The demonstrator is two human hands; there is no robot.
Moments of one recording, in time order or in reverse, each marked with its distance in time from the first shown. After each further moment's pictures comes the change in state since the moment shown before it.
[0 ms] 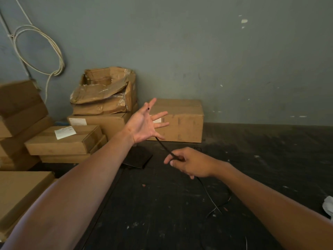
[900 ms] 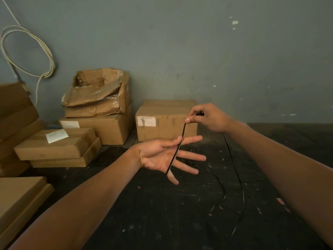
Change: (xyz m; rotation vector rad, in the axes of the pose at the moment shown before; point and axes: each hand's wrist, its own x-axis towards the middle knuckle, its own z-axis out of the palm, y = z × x) left_hand -0.029 -0.042 0.056 0.202 -0.910 -0.463; right_hand 0.008 0.006 -0.114 -0.128 0.465 -0.107
